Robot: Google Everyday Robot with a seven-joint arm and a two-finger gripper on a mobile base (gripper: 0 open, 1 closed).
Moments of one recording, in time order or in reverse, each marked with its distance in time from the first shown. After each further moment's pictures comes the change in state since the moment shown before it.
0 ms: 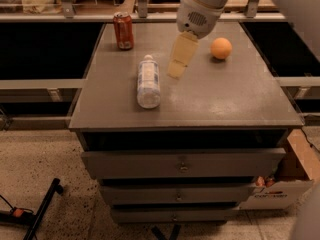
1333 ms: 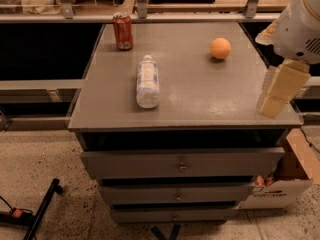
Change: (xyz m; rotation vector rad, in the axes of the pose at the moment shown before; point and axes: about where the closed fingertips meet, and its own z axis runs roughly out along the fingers) arm 0.144 0.081 -0.084 0.177 0.041 -0.059
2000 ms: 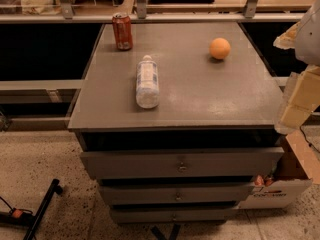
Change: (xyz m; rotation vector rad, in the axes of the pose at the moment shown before) arm 0.024 0.018 -0.017 0.002 0.049 0.026
